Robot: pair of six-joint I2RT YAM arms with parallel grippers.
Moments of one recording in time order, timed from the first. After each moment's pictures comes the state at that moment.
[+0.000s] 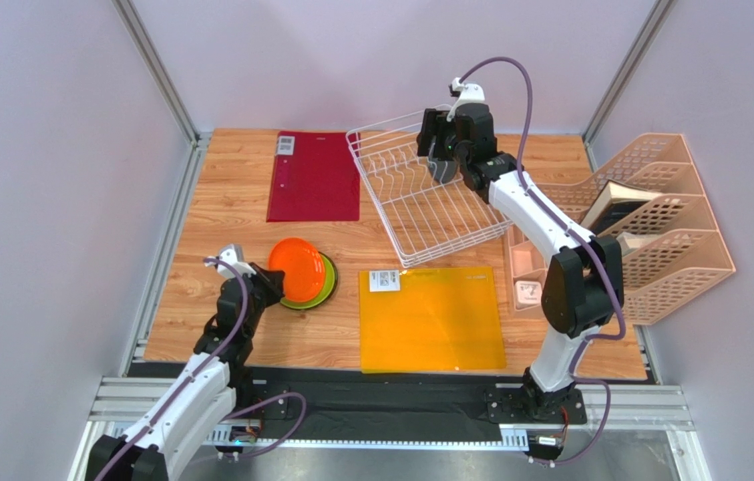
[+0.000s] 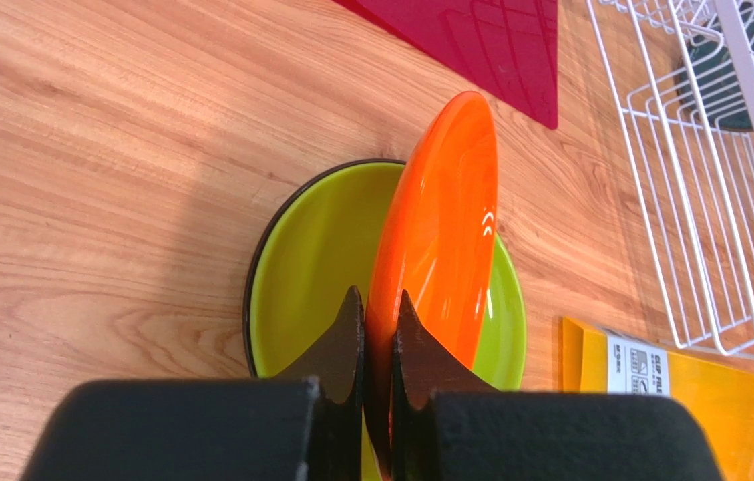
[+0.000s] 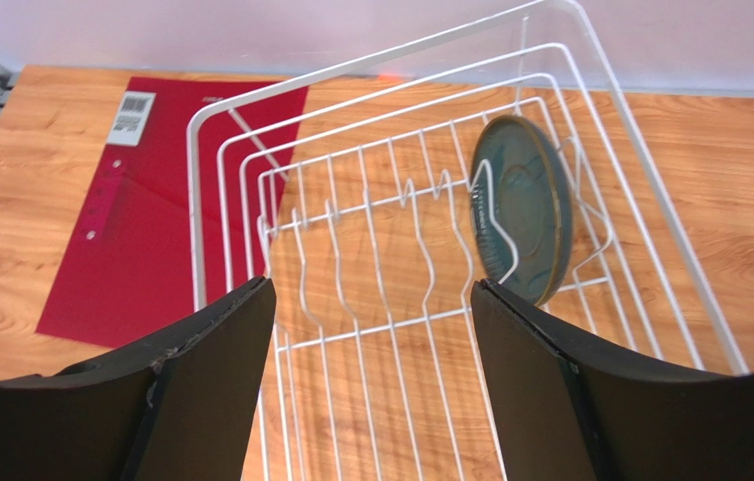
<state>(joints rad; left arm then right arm) -0.26 0.62 0.10 0.17 -0.18 -0.65 0.38 1.78 1.55 -0.12 0.08 0.28</state>
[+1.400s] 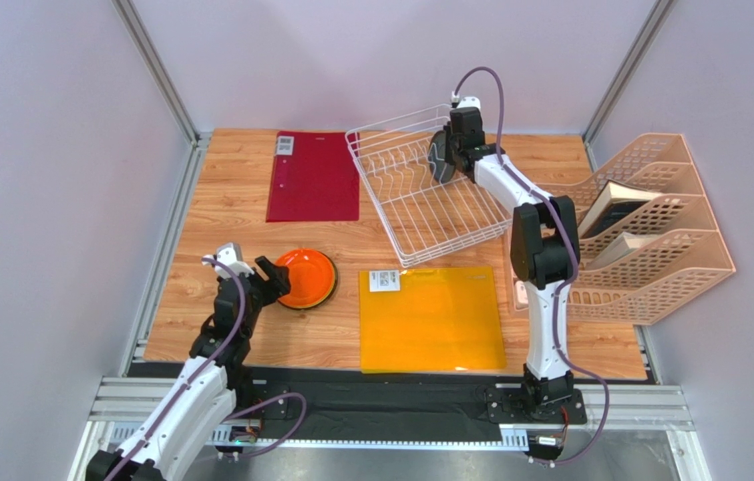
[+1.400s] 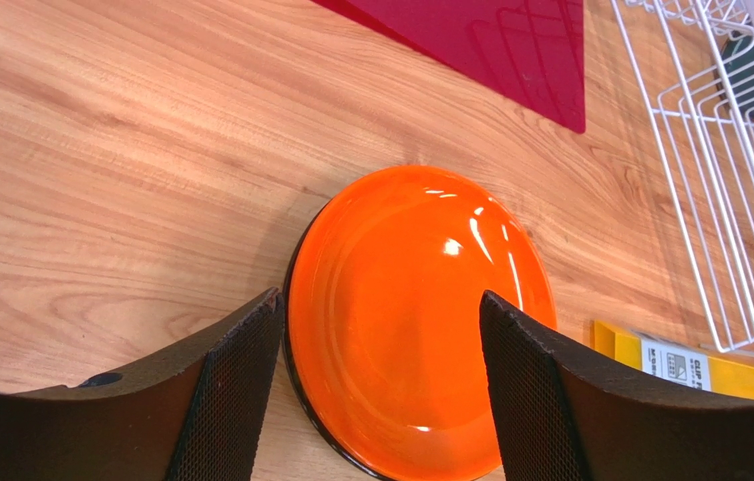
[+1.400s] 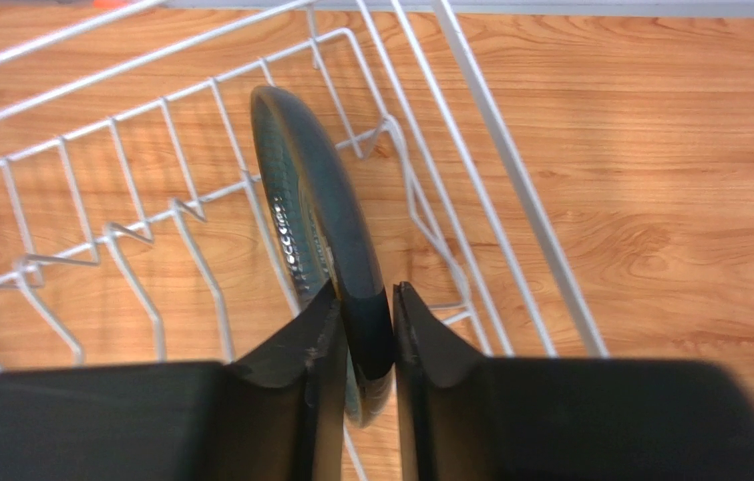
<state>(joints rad) -0.26 0.56 0.14 0.06 -0.23 -0.57 0.28 2.22 1.86 -0.22 0.24 0.16</state>
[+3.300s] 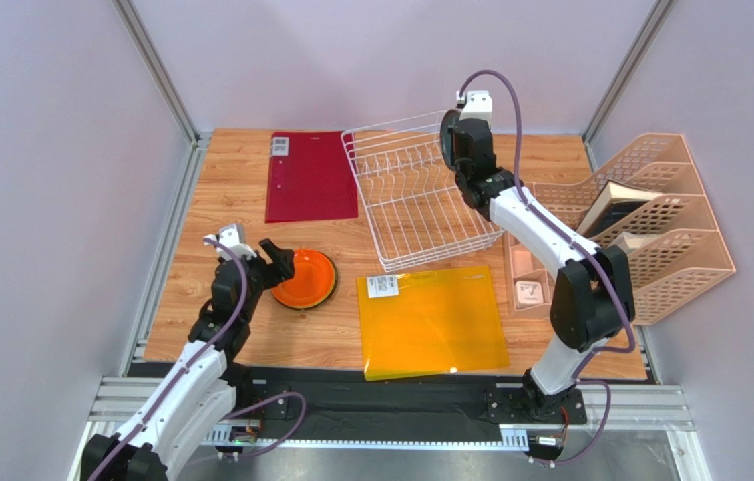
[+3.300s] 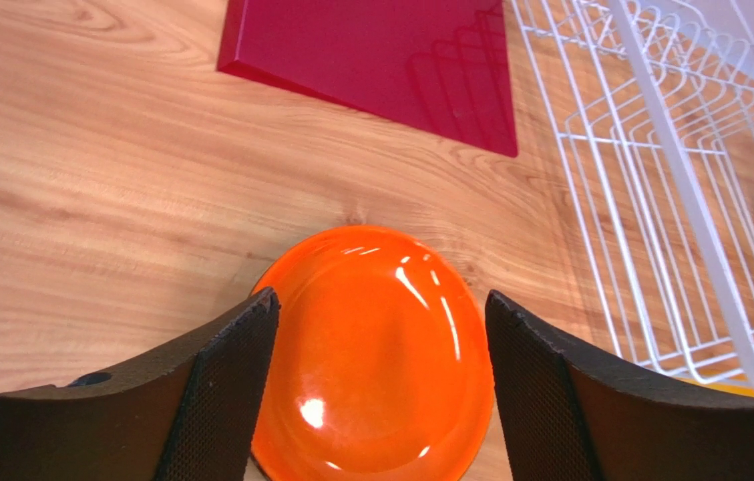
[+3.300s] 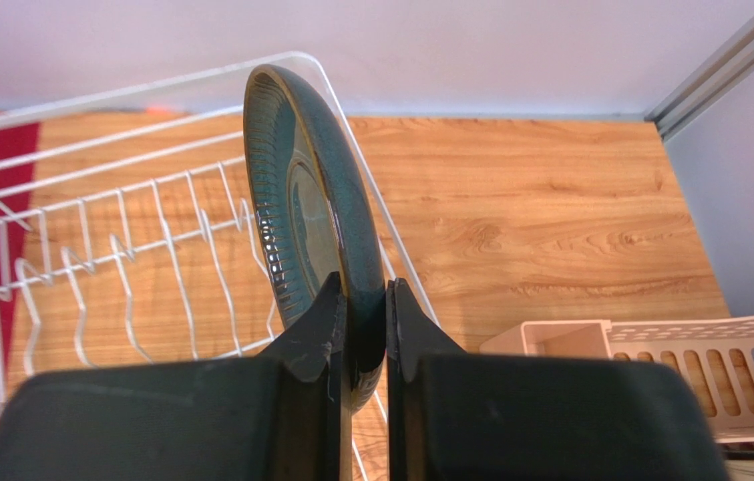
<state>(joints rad) -0.26 0.67 0.25 0.11 -0.19 -0.52 0.42 1.73 1.41 0.00 0.55 0.04</state>
